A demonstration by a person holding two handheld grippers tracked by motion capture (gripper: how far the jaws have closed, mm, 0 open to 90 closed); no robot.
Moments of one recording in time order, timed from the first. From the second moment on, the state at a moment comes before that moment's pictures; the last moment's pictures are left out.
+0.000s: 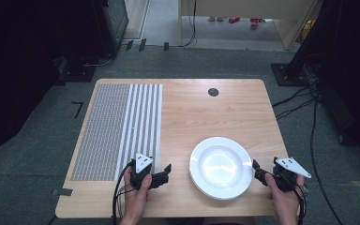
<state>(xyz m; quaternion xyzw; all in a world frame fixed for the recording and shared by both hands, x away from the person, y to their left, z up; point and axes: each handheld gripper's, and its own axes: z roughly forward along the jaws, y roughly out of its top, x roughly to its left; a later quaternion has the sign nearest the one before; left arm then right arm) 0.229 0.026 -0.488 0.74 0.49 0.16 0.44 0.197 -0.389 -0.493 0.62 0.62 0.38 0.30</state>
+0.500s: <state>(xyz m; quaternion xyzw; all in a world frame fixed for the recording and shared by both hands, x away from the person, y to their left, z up) 0.239 -0.007 -0.490 0.75 0.47 0.13 0.44 0.197 -0.375 -0.493 0.60 0.64 0.39 0.28</state>
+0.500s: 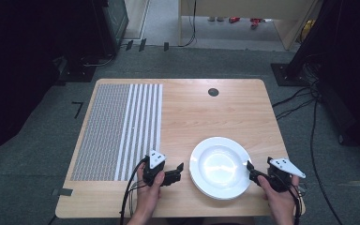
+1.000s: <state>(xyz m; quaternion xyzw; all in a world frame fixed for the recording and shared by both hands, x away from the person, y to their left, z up) 0.240 -0.022 -0.489 0.75 0.47 0.11 0.46 0.200 -0.362 -0.493 0.60 0.63 0.41 0.26</state>
